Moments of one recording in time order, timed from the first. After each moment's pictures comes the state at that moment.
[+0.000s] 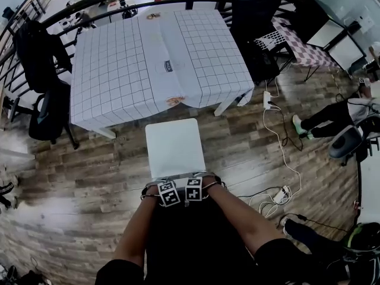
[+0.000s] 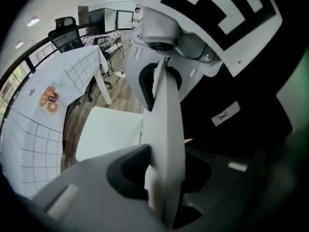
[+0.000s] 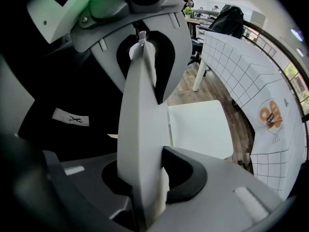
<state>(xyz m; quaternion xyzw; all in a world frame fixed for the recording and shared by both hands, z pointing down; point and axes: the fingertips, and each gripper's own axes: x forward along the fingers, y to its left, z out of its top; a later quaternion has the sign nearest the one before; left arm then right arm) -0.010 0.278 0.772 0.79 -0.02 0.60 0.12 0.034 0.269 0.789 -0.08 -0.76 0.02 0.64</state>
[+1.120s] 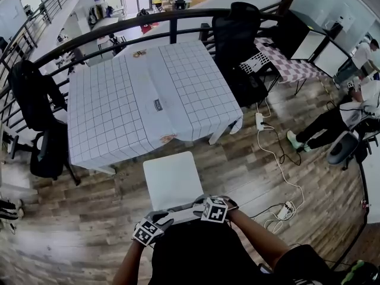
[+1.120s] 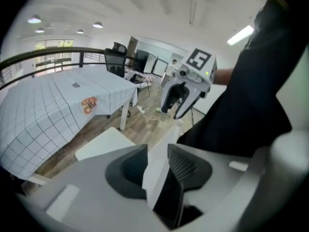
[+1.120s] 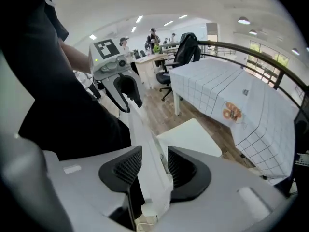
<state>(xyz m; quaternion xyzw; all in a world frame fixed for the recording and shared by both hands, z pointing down) -0.035 0.225 0.628 0.88 -0.19 0.35 0.26 0.060 0.203 0.639 0.03 -0.86 0.14 0.50</state>
